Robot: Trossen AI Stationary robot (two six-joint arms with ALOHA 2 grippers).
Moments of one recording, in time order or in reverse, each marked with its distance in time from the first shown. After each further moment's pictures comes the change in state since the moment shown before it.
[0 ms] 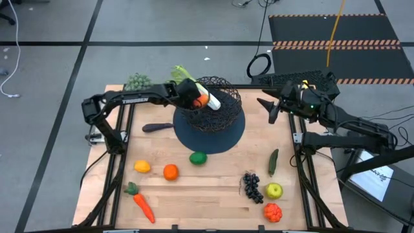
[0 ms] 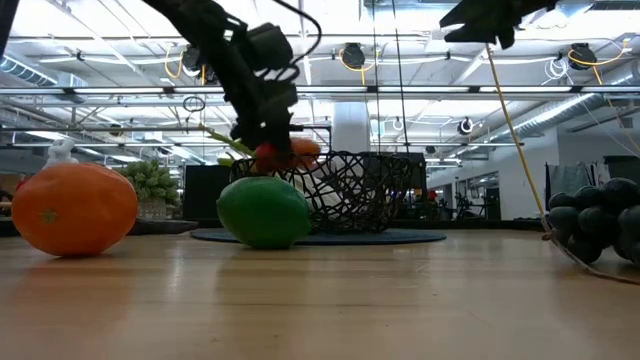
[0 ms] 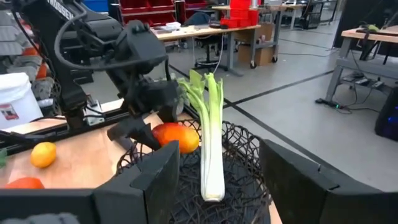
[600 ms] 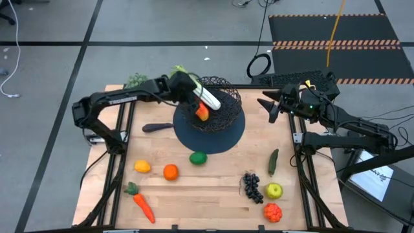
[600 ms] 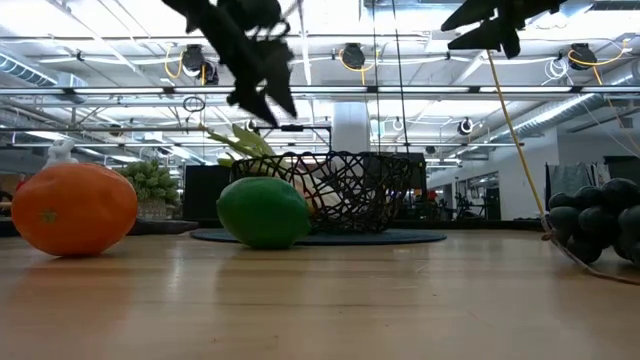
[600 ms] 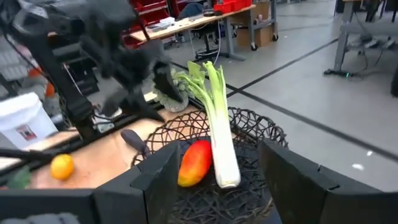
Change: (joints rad) left arm -0.010 -0.125 0.075 -0.039 -0.055 -0.043; right arm 0.000 -0.004 0.000 -0.044 0.001 0.191
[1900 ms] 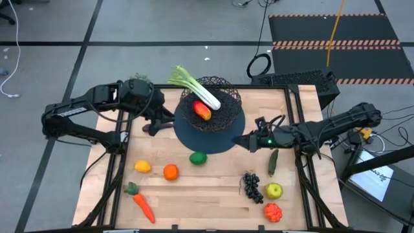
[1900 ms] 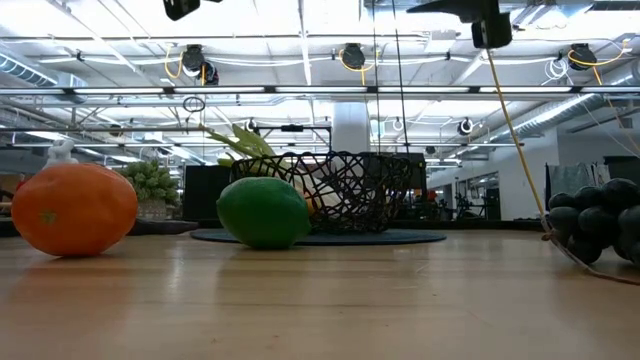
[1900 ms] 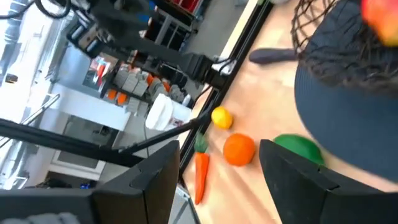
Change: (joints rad) left arm -0.249 -0.435 0.067 -0.374 0.250 -0.111; right arm 0.602 0.386 0.033 0.278 0.177 0.922
